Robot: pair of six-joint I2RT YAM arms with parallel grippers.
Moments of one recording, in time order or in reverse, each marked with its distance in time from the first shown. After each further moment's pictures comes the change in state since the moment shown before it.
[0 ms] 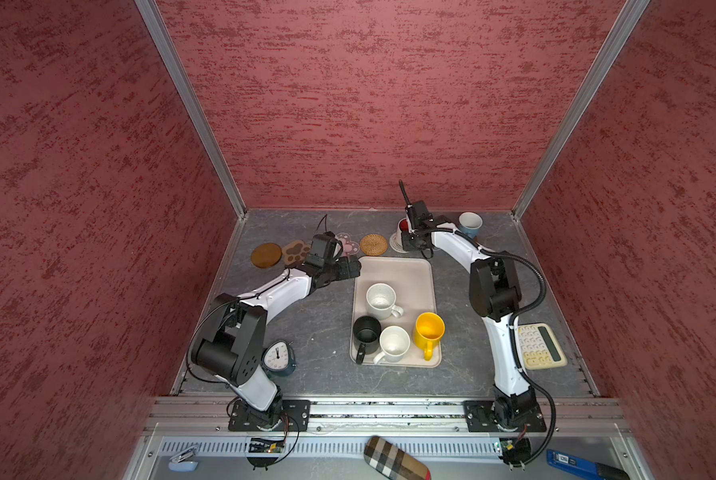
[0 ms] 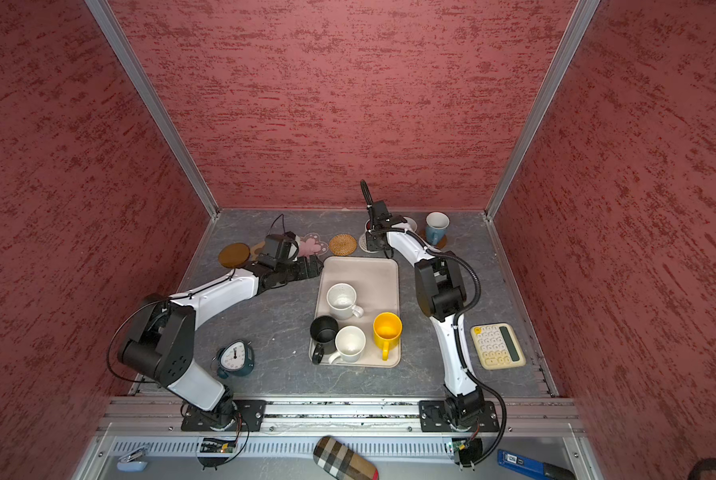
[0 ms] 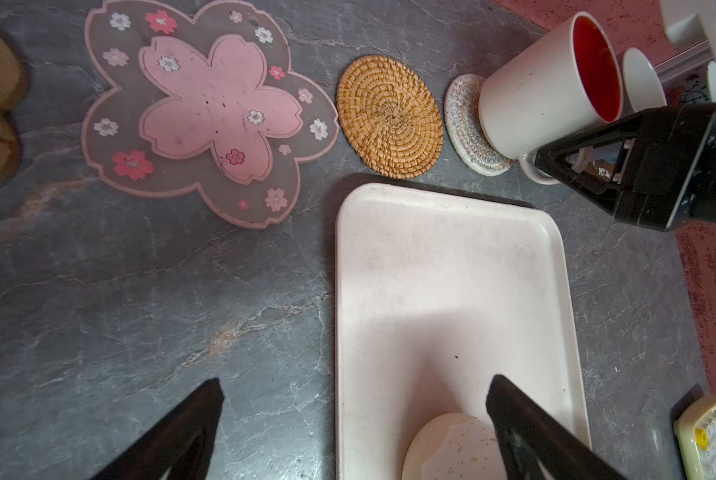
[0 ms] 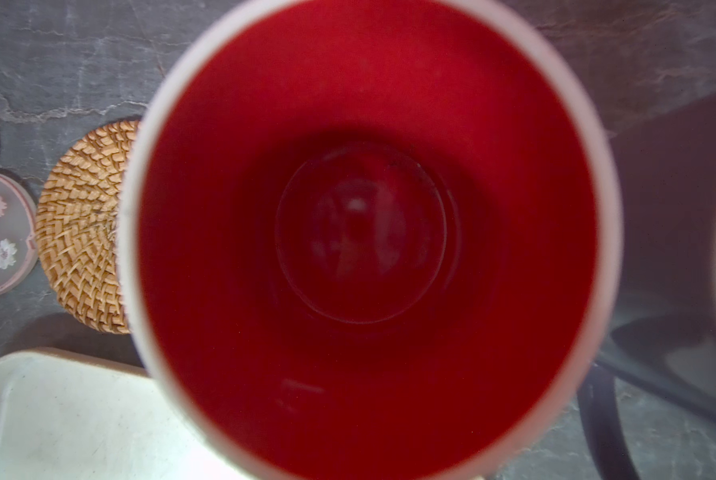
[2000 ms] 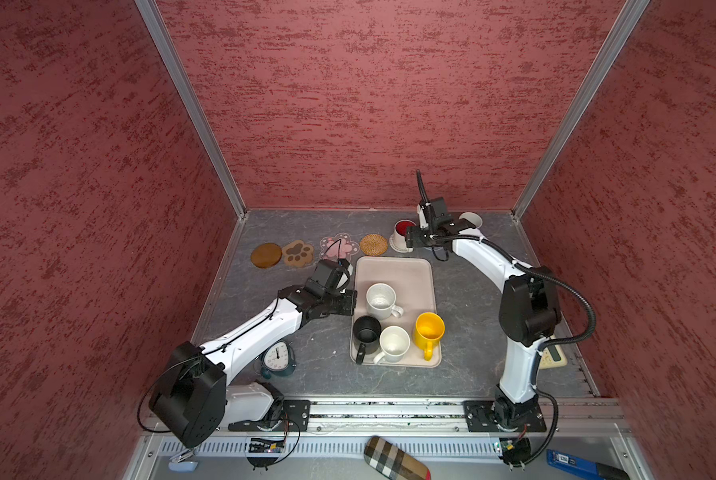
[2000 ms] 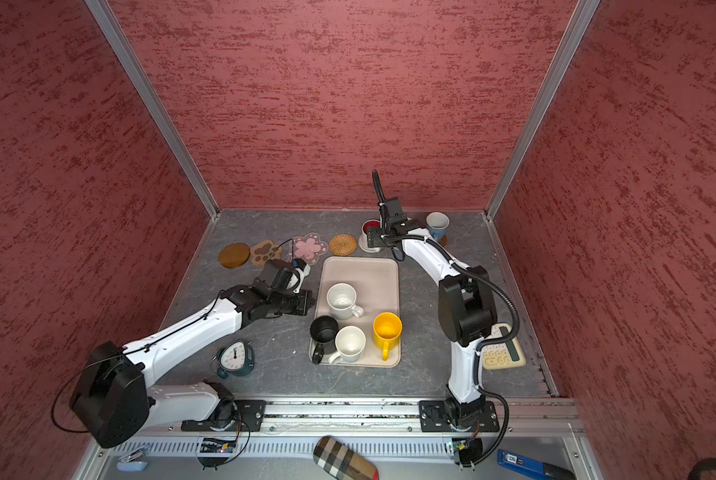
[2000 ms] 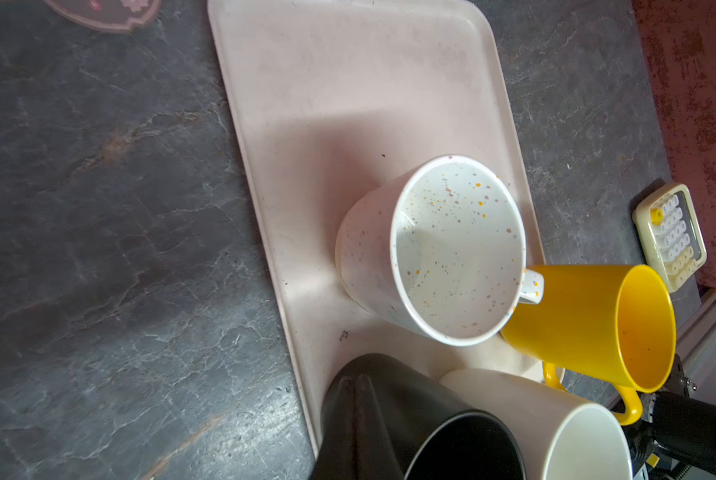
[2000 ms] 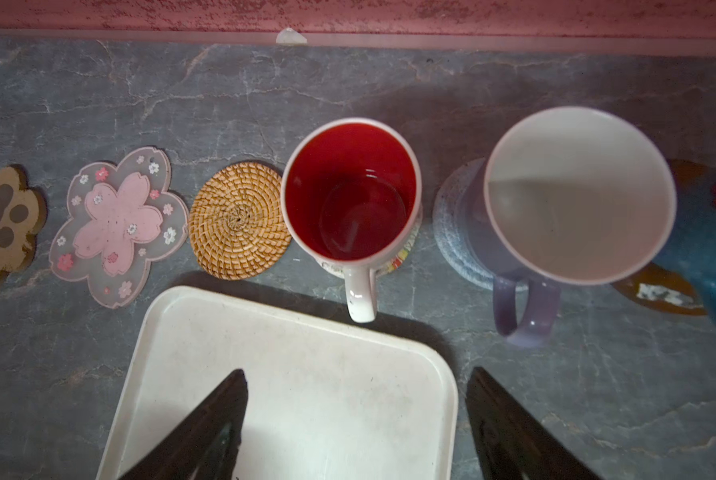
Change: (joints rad) left arm -0.210 -0.332 -0.180 -0.263 0.057 0.075; right arm 0.000 -0.372 -0.348 0.151 -0.042 0.023
